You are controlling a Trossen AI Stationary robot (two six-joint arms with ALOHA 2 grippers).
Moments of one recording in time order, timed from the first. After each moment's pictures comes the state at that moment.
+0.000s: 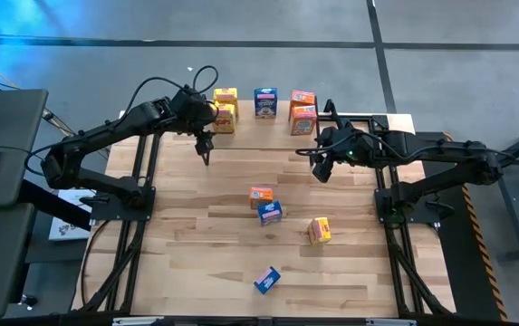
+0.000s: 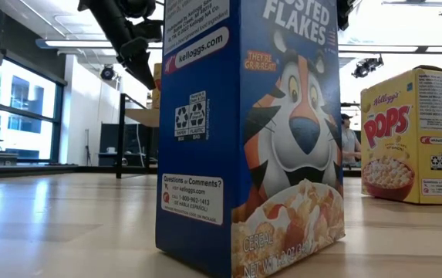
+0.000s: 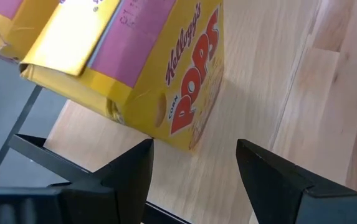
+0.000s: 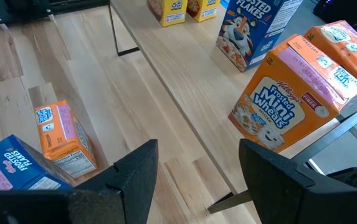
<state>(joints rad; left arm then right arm) 0.59 1.27 1.14 -0.75 -0.08 0.31 -0.06 1.16 1.20 -0.76 0.42 0.20</state>
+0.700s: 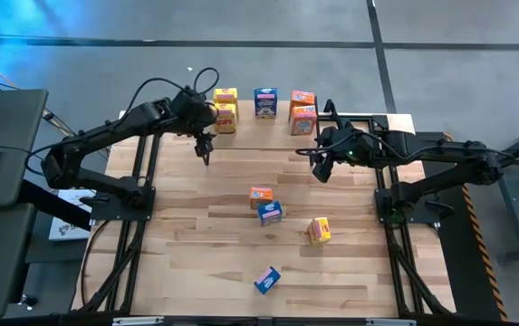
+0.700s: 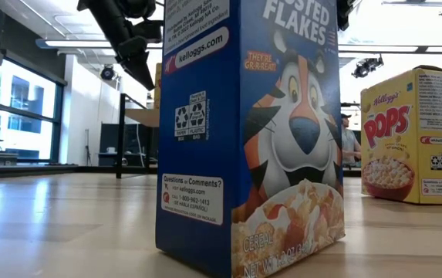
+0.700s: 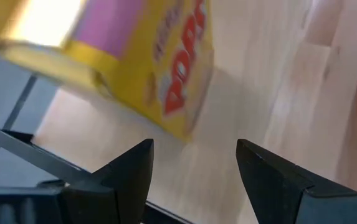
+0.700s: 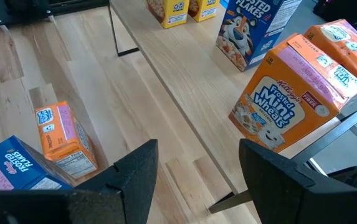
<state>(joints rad) 0.58 1.27 1.14 -0.77 -0.06 0.30 -0.06 1.16 1.20 -0.76 0.42 0.21</state>
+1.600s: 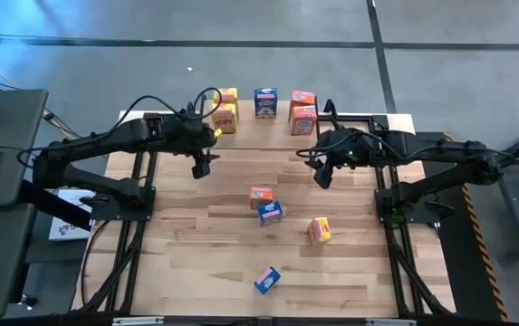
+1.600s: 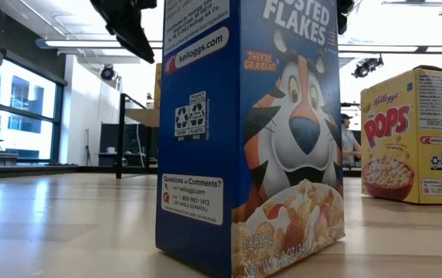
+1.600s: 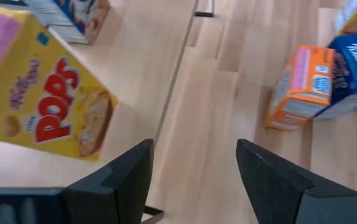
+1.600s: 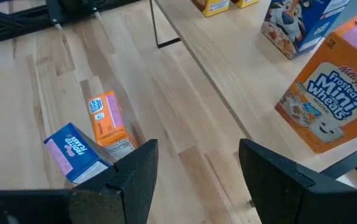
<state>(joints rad) 0.29 1.15 1.14 -0.81 -0.10 0.14 -0.06 1.16 1.20 -0.76 0.25 0.26</state>
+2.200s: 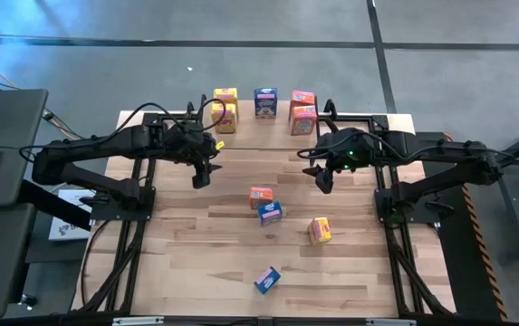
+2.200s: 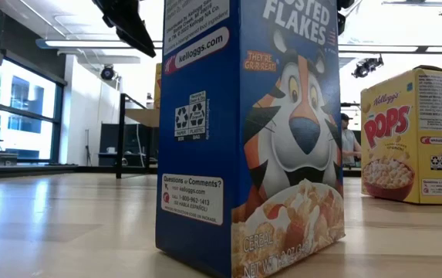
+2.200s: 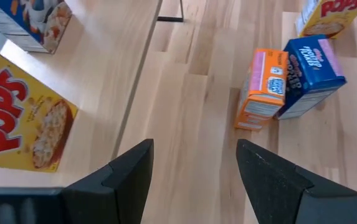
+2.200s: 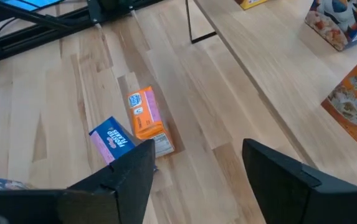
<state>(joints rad) 0.18 1.15 1.14 -0.81 -0.10 0.08 -0.06 1.16 1.20 -0.74 0.11 0.29</state>
